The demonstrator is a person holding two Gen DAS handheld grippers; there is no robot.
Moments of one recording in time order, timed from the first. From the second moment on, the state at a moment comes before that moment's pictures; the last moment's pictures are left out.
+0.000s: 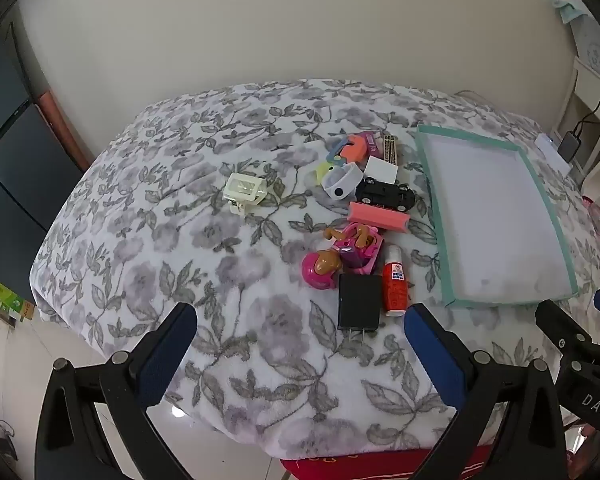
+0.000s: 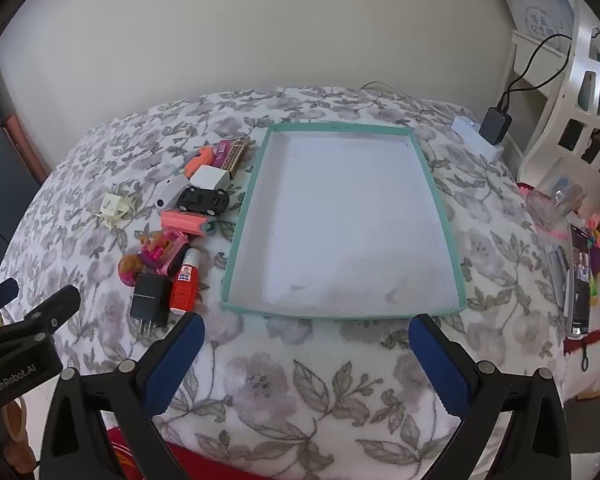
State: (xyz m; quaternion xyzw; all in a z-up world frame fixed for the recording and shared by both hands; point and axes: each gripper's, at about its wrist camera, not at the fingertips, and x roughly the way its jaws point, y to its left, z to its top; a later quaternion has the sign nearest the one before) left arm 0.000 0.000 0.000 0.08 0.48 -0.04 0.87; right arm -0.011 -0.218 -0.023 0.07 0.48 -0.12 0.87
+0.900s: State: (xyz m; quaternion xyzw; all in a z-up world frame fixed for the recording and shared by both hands) left arm 0.002 0.004 -0.006 0.09 0.49 -0.02 0.87; right arm -0.012 -0.220 -0.024 0.08 0.48 -0.12 0.87
